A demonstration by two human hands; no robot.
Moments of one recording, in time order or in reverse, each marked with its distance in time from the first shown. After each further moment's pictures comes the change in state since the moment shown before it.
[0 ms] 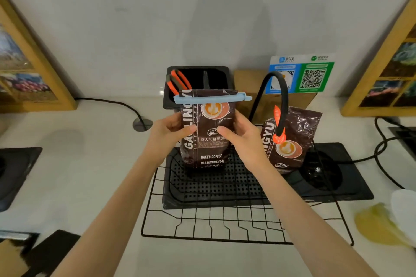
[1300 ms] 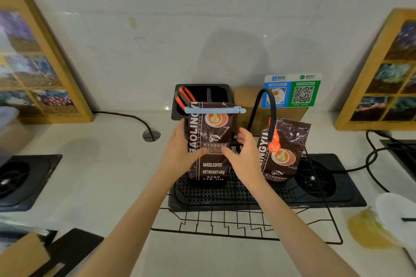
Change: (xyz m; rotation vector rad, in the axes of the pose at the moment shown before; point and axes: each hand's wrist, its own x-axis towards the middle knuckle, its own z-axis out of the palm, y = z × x) left_hand -0.033 0.017 0.021 0.578 0.107 0.052; right_hand -0.028 0.000 0.010 -0.434 0.225 0.044
